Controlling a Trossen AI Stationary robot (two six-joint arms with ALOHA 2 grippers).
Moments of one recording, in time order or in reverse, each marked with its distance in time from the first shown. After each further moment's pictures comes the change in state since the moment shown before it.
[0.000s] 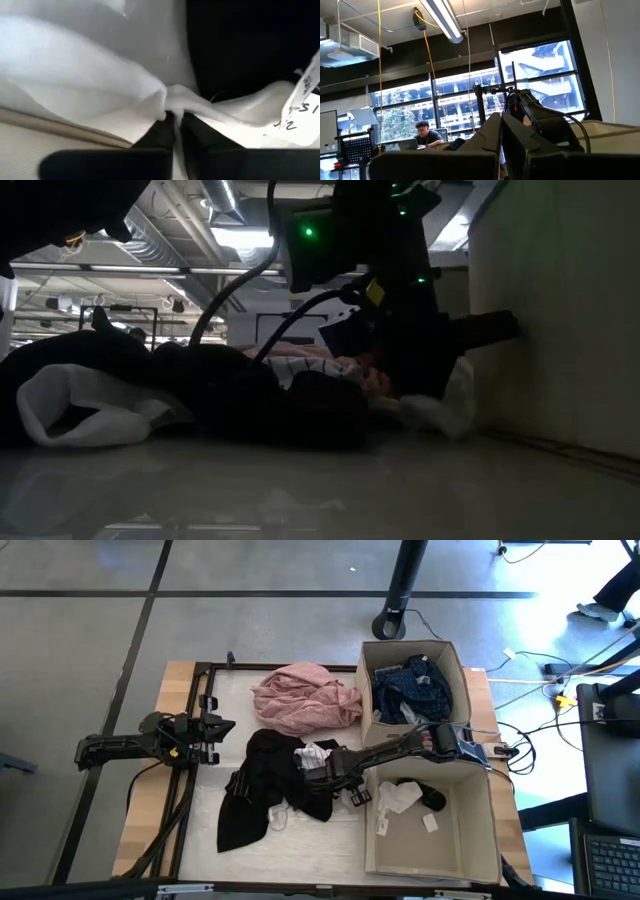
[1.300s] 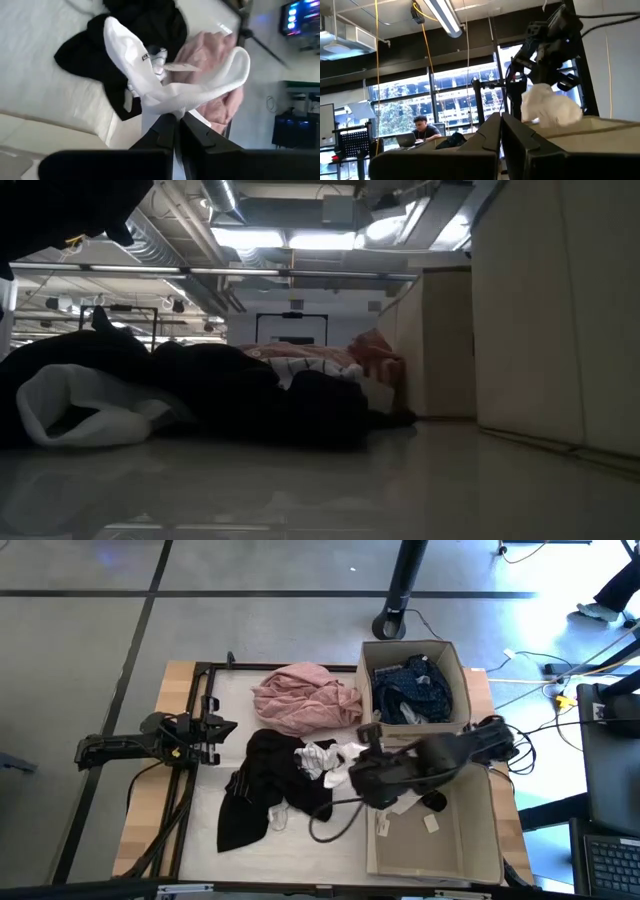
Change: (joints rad) left arm 0.000 0.000 -0.001 -0.026 0.000 -0.016; right arm 0.266 -0.356 0.596 -0.337 0.432 0.151
